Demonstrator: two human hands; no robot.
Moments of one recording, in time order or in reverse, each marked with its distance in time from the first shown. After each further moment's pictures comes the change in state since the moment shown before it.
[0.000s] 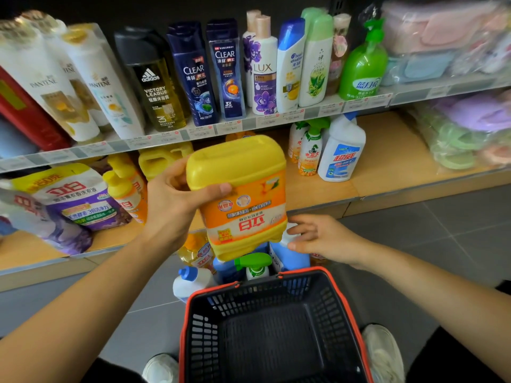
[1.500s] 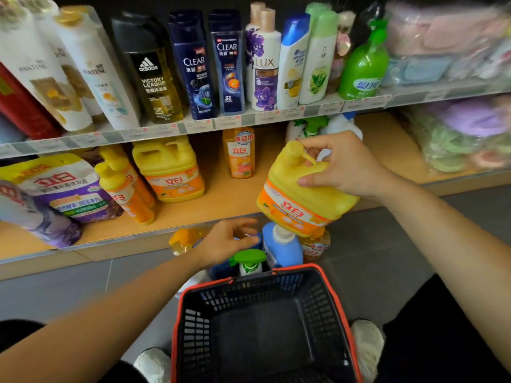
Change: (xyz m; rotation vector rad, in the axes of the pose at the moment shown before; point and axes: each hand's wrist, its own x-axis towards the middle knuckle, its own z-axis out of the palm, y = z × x) left_hand -0.004 -0.138 0.011 0.529 -0.493 -0.338; right_hand 0.011 -0.109 -0.068 -0.488 0.327 -0.421
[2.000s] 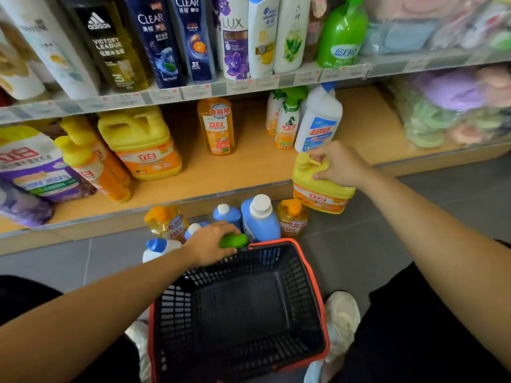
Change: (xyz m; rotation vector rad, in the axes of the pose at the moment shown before) left_hand -0.002 -0.045 0.043 0.687 -0.186 0.056; right_hand -0.022 0.142 0.008 -0.362 -0.130 0.242
